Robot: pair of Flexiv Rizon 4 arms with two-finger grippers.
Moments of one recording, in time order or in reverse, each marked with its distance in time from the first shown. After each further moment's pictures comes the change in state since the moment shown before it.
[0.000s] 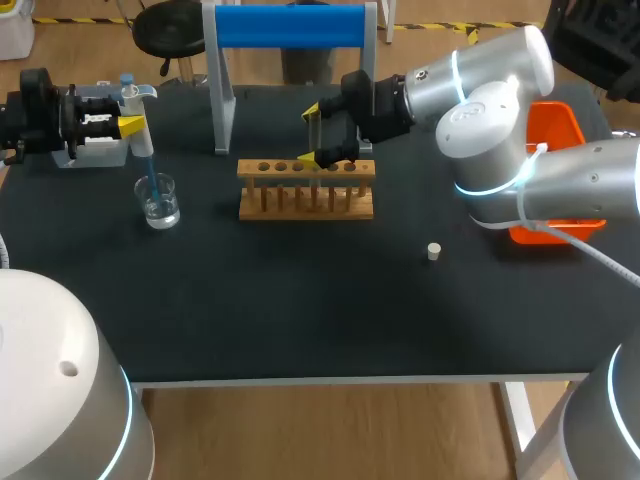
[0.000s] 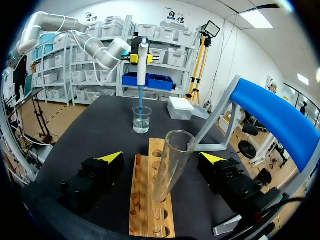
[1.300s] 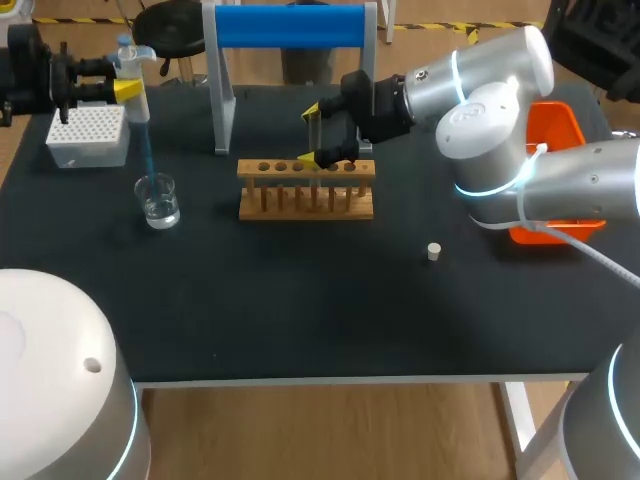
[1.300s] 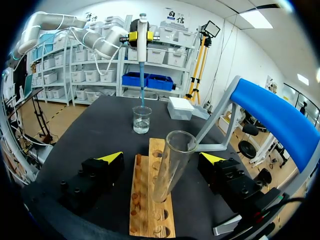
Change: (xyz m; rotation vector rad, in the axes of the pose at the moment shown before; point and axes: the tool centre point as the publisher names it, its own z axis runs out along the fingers) left arm 0.010 -0.081 0.010 -0.030 0.011 0.087; right arm 0.000 0.000 0.000 0.001 -0.001 0.000
